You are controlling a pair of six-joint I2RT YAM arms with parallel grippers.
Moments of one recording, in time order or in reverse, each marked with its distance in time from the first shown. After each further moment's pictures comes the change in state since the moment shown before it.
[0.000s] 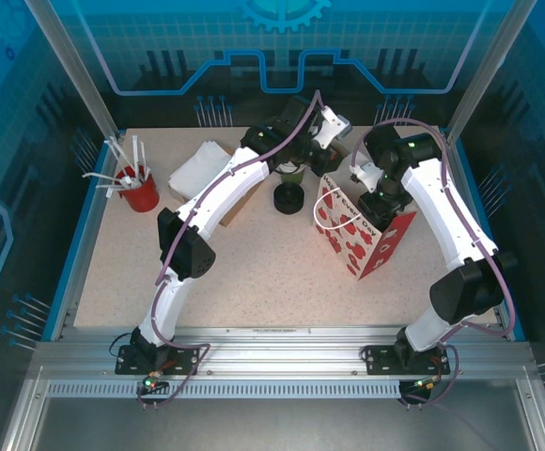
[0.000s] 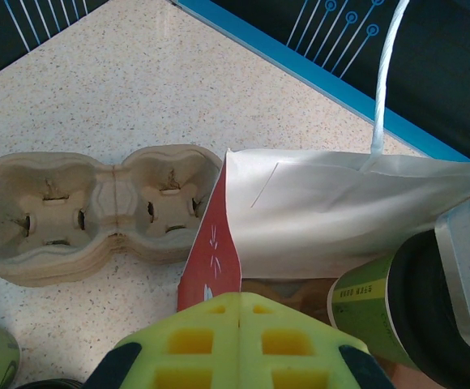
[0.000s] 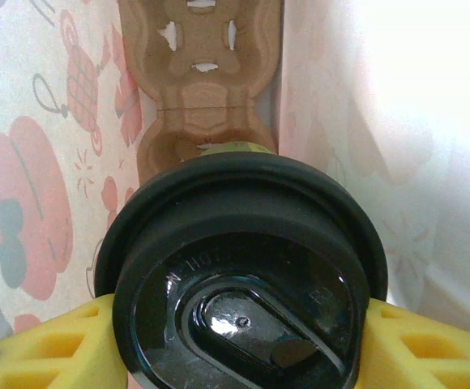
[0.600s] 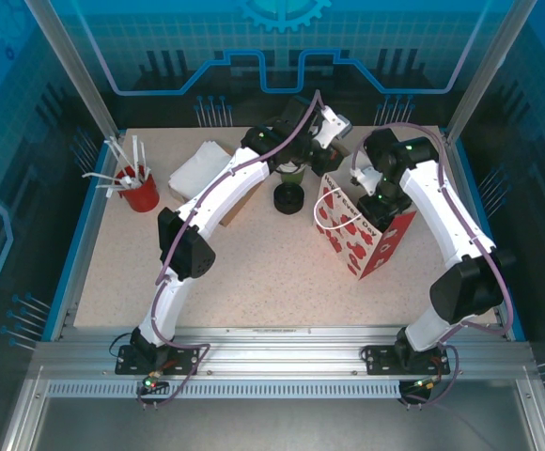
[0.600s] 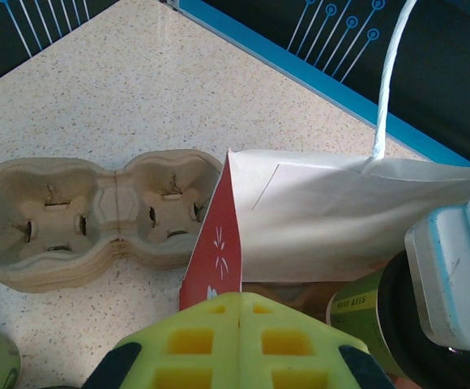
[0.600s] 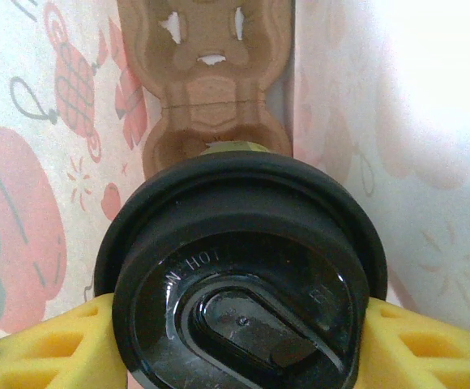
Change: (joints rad) left arm 0.001 0.000 -0.013 0.024 0.000 0.000; right arm -0.011 0.000 -0.055 0.035 -0.024 0.034
